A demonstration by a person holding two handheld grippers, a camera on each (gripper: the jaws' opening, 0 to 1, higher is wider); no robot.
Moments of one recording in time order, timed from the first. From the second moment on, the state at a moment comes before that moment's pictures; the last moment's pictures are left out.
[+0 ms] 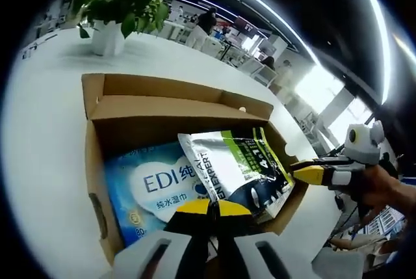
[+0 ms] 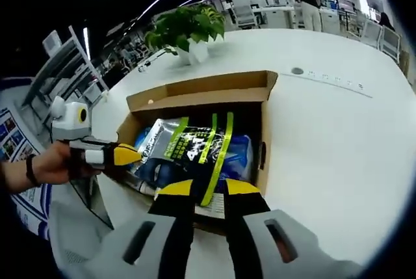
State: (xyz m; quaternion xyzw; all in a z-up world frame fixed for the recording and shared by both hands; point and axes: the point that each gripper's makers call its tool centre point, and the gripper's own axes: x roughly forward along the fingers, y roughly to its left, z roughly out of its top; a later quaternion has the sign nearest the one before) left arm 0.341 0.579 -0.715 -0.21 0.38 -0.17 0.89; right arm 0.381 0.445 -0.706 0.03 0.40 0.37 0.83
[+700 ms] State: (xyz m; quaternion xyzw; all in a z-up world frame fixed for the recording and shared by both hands) left arm 0.344 0.572 -0.720 -0.22 0.39 -0.17 0.88; right arm 0.385 0.461 -0.712 0.05 0.42 0.38 0.82
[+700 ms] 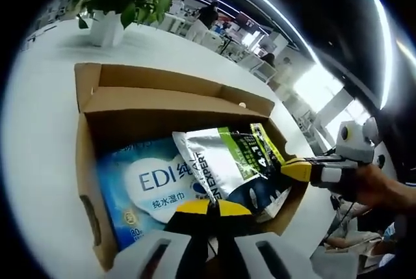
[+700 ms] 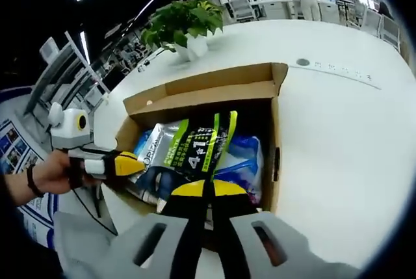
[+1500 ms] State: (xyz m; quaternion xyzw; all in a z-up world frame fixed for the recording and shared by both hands) left arm 0.356 0.547 -0.681 -0.20 0.36 -0.21 0.89; right arm 0.382 0.430 -0.686 0.08 0.40 0.35 0.84
